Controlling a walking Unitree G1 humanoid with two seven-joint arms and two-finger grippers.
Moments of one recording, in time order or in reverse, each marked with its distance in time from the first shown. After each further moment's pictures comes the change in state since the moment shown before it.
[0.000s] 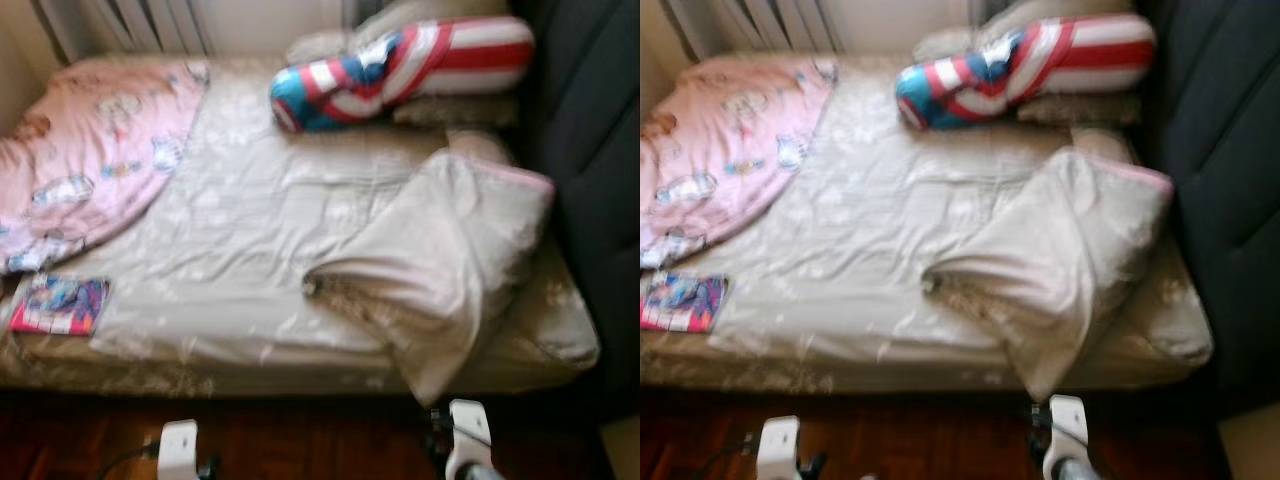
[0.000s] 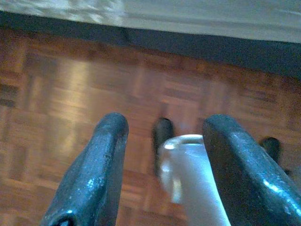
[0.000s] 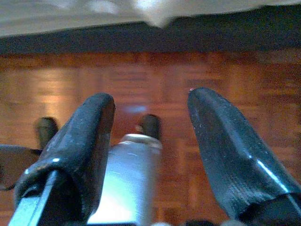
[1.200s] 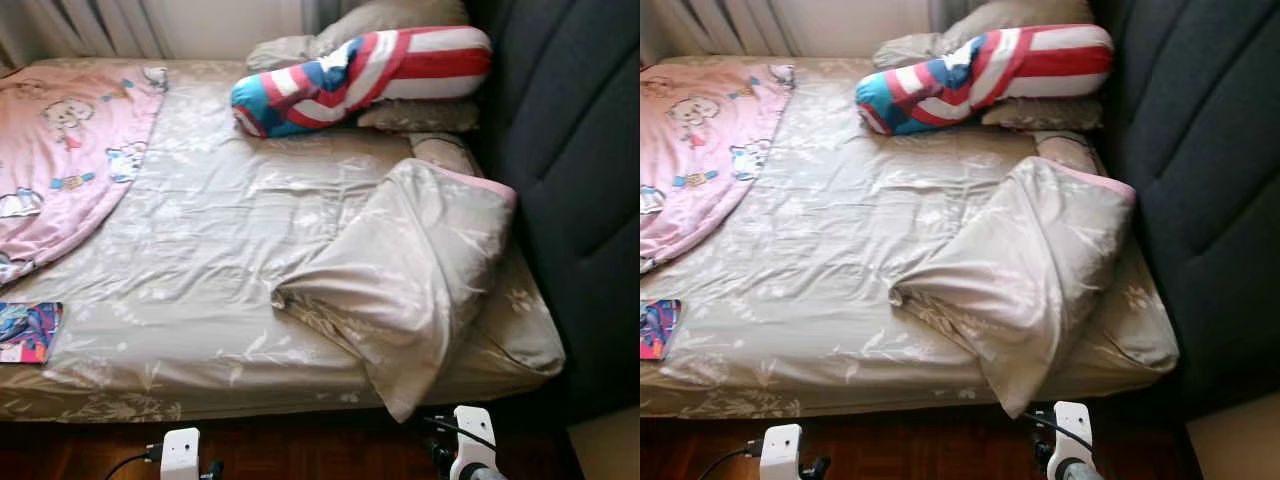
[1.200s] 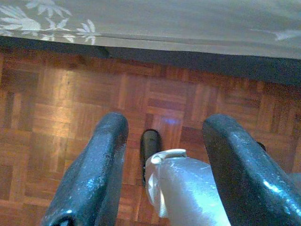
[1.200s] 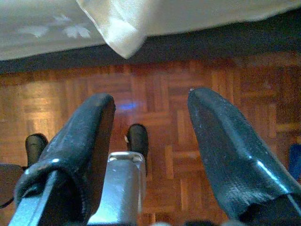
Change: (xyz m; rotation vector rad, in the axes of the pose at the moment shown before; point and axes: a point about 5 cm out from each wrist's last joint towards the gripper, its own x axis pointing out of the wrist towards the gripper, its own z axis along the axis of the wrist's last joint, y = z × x) left arm -0.001 0.004 0.000 -0.009 -0.001 0.011; right arm 0.002 0.005 0.004 -0.001 -0.005 0.008
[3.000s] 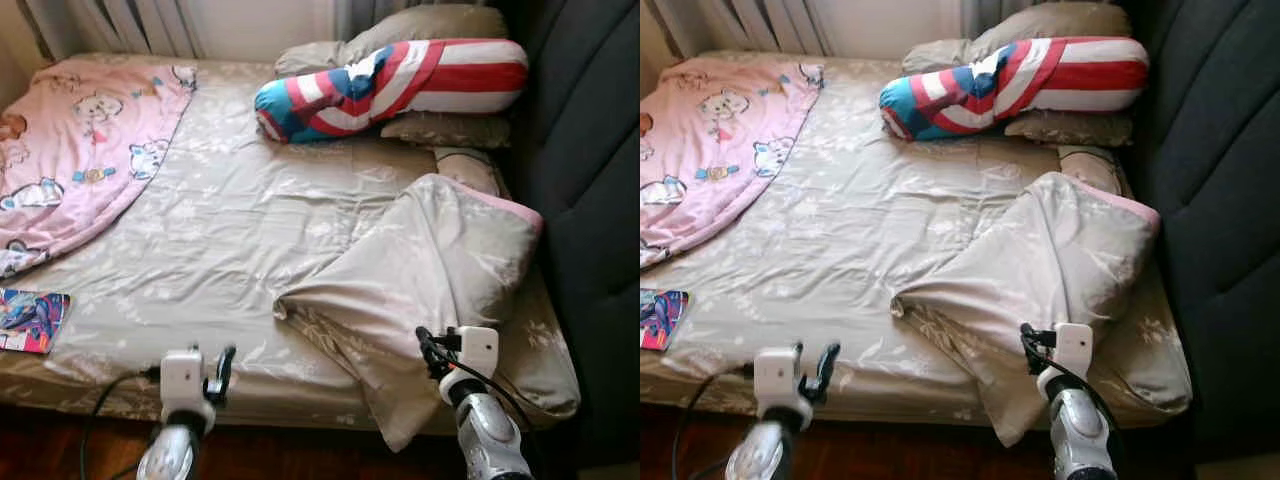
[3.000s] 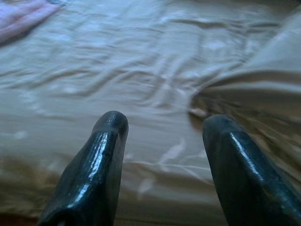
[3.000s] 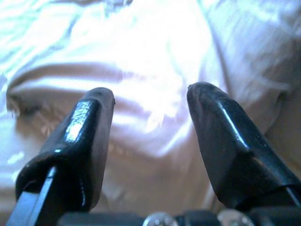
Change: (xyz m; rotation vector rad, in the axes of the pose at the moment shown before) left arm -0.037 -0.013 0.102 0.058 -0.707 -0.120; right arm -0.011 0.023 0.095 0.042 -0.619 0.111
